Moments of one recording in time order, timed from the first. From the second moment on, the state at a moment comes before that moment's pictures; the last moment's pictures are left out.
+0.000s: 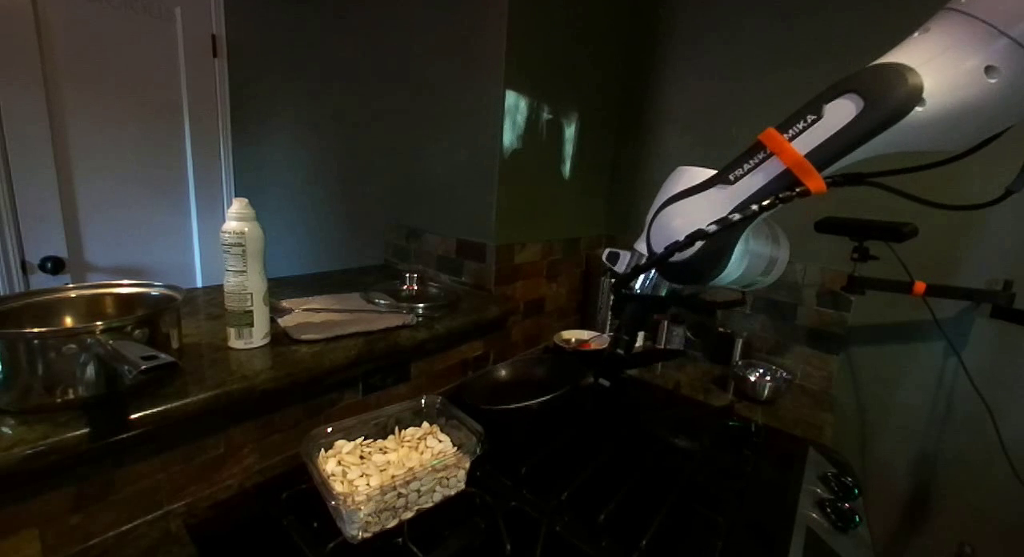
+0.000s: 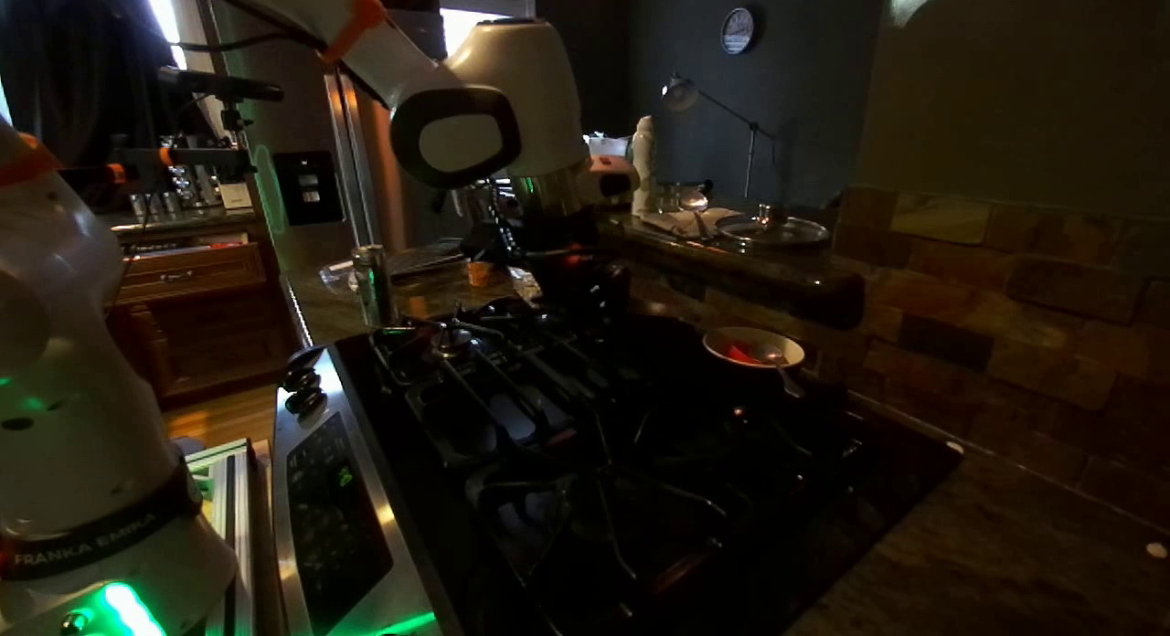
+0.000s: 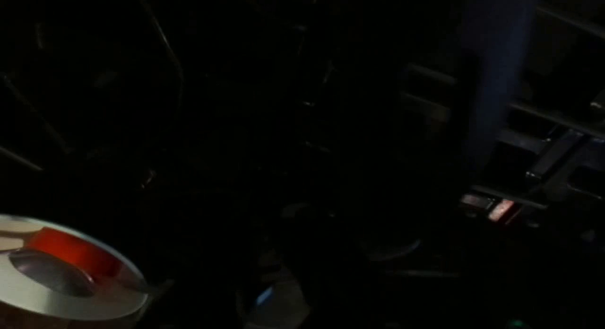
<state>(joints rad) -0.02 -0.24 -0.16 -2.62 0.18 2.66 -0.68</state>
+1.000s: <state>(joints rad) 0.02 -0.47 -0.25 -2.69 0.20 2.59 -0.65</state>
